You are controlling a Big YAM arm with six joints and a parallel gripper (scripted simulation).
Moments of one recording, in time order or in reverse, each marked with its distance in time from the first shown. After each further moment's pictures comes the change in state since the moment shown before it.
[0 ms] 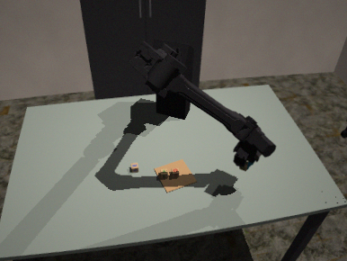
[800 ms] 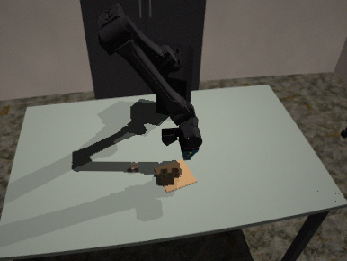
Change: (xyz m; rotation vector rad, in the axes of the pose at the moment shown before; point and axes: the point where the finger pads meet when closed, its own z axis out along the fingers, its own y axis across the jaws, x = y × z) arm -0.082 -0.223 -0.003 0.022 -0.007 0.852
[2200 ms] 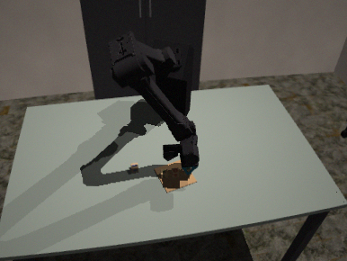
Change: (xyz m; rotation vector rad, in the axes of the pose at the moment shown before) arm 0.007 0.009 0.086 -0.016 0.015 0.054
